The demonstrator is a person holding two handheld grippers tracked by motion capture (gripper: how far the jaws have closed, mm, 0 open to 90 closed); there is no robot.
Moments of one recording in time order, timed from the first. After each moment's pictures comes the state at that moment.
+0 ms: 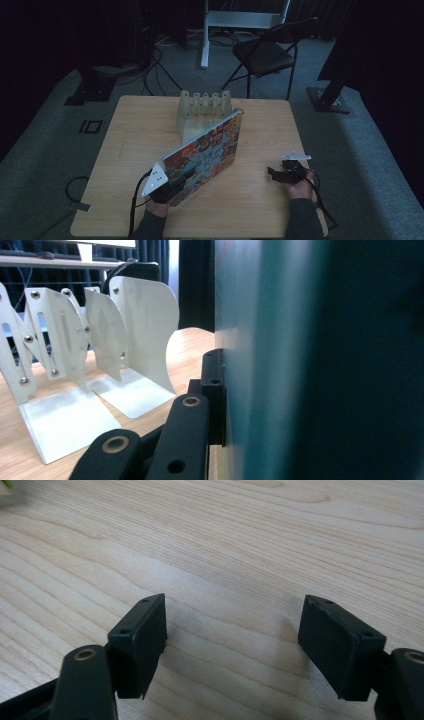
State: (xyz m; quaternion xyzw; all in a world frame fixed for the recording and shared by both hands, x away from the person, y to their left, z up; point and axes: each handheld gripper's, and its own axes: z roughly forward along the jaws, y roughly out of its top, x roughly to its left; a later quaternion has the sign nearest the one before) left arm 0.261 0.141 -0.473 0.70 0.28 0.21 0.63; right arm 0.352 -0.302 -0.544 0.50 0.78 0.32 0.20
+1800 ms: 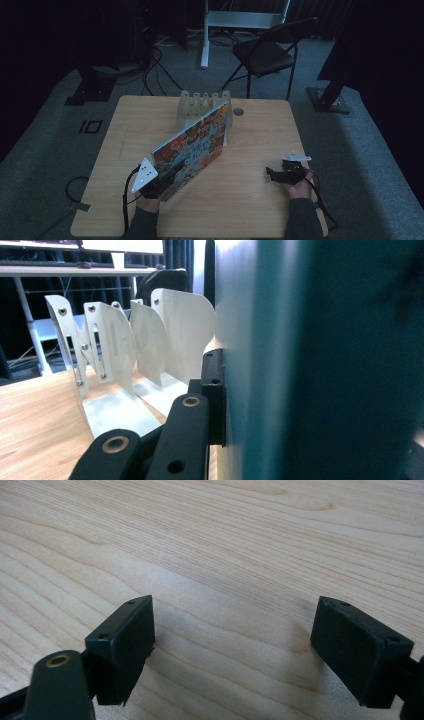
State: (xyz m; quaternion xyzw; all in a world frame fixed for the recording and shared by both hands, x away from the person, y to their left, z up) left arm 0.265 0.164 -0.459 0.69 0.30 0.25 0.61; right arm 0.354 -0.302 -0.550 0.49 0.77 0.34 0.21
